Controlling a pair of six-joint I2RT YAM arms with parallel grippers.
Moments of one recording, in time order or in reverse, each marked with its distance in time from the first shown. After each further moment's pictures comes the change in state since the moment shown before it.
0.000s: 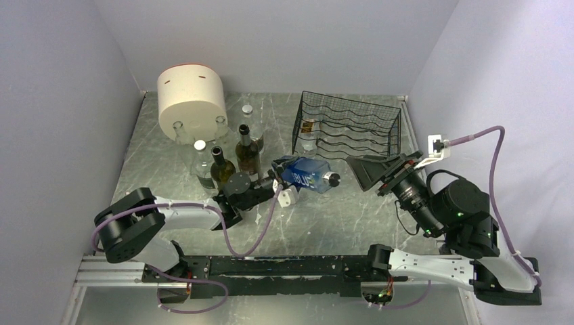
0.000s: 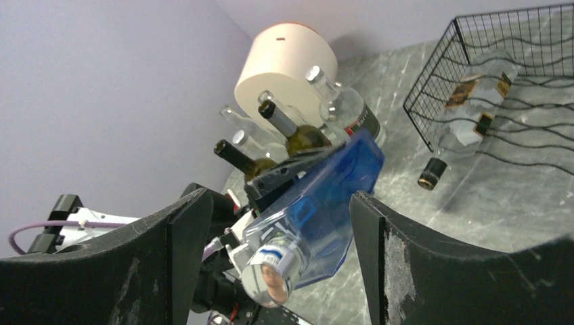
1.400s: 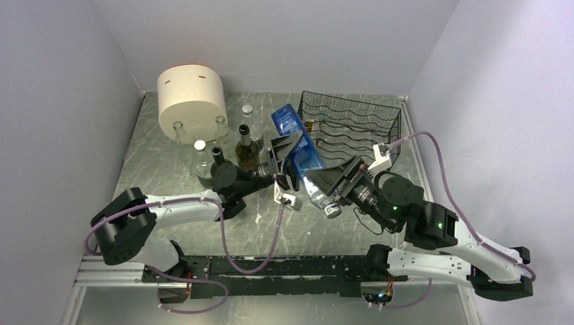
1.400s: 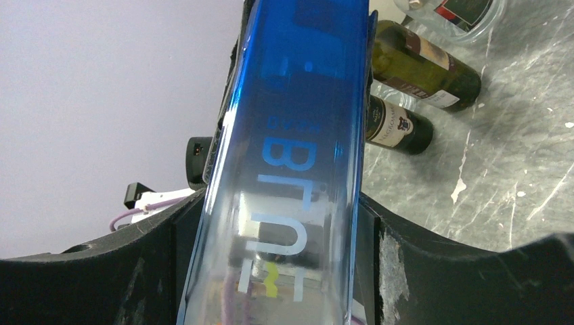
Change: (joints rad) left arm 0.025 -0.051 0.108 0.134 0.167 0.580; right arm 0.002 0.098 -0.197 0.113 -0.188 0.518
